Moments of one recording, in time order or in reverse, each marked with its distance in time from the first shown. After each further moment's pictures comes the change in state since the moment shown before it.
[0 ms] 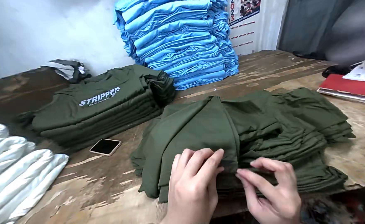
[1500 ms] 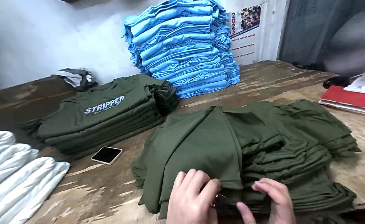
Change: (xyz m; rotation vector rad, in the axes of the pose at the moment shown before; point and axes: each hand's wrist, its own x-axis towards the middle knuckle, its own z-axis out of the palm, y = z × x) left_hand -0.010 -0.008 -0.007 0.064 -0.143 0.042; right_hand -0.026 -0.007 0.006 0.240 -0.046 0.237
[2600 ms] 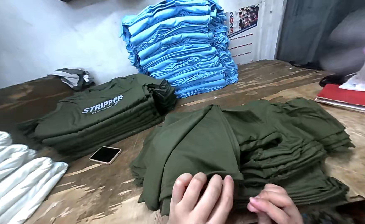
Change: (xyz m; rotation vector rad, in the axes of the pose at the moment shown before) left_hand 0.004 0.008 0.001 0.158 0.268 0.288; right_hand 0.002 -0.010 -0.003 0.116 0.095 -0.180
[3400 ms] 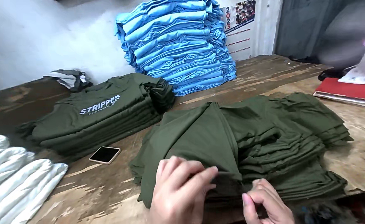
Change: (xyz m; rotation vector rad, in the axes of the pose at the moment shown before) left_hand 0.006 -0.025 -0.019 -0.311 -0.154 -0.243; right_hand -0.002 -0.005 0.002 -0.022 -0.087 0.169
